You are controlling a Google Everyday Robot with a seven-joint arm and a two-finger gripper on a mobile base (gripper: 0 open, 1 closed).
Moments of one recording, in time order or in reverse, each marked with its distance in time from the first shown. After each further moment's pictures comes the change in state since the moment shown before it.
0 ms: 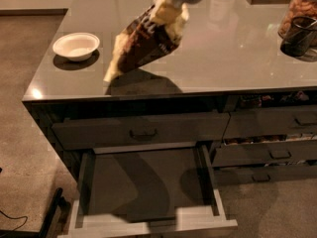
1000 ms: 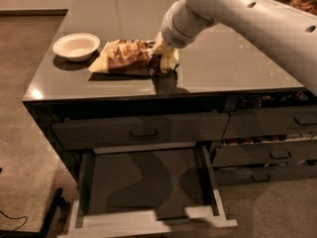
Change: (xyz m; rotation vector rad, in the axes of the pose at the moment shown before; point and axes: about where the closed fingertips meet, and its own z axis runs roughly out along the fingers) arm 0.071 0.038 0.136 -0.127 0.044 0.064
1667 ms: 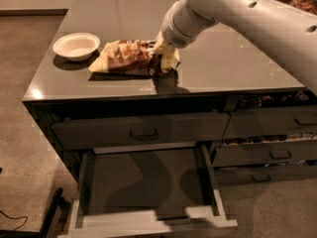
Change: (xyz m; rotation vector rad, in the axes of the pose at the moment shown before) arm 0.000 0.000 0.000 0.000 0.000 0.000
